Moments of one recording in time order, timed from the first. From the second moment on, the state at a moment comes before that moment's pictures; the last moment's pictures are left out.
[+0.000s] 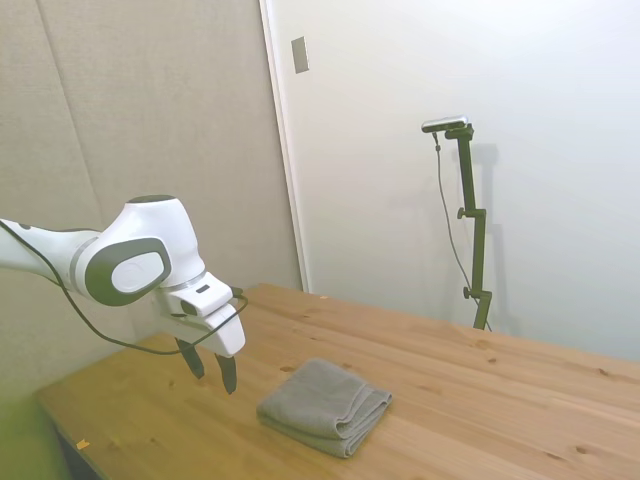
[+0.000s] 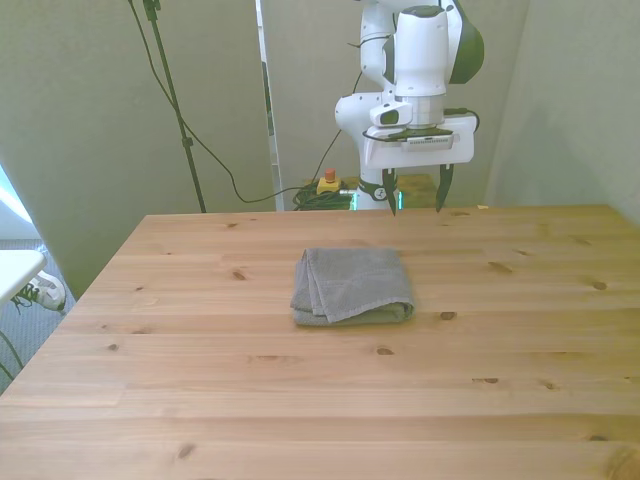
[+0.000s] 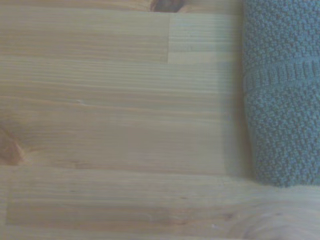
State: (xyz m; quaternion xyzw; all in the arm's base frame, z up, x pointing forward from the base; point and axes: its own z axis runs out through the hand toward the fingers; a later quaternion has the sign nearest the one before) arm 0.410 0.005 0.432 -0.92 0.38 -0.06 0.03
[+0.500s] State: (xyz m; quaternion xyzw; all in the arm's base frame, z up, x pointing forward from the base) arm 0.450 -0.125 0.425 -0.87 0.49 -0.06 0.05
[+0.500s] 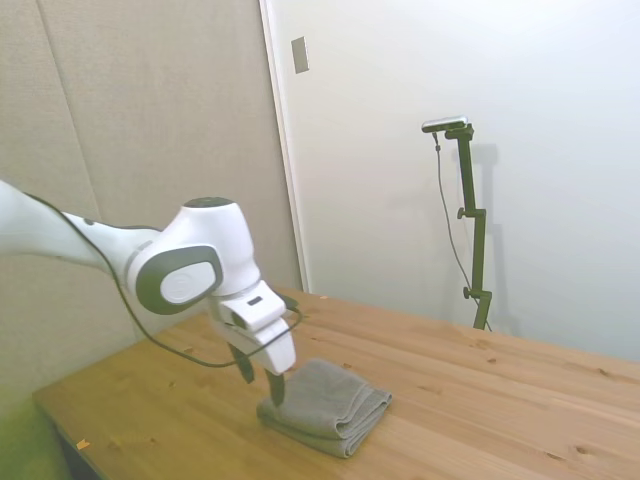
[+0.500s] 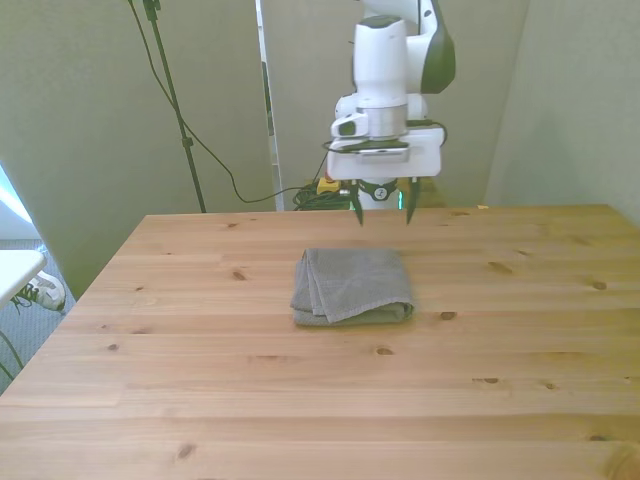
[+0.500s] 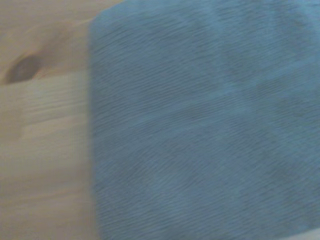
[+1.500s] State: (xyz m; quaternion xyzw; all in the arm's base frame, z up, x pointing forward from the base) arm 0.472 -0.222 0.372 -0.86 0.50 -0.04 0.11
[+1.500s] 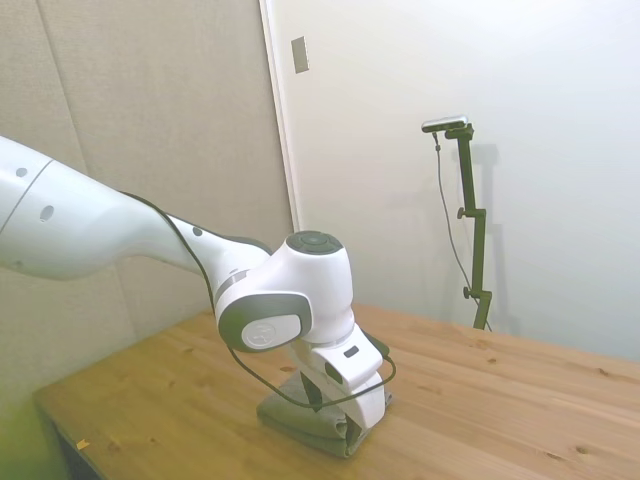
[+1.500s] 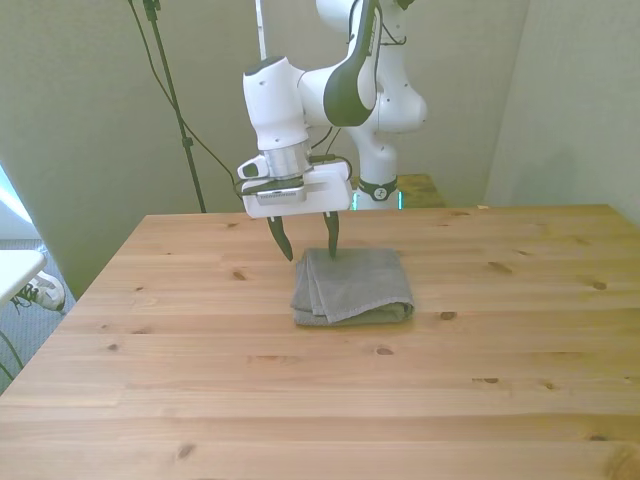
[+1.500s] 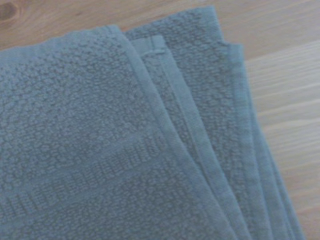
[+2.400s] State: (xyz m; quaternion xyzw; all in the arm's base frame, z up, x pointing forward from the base) arm 0.448 -0.197 0.382 -0.87 0.48 -0.04 0.12
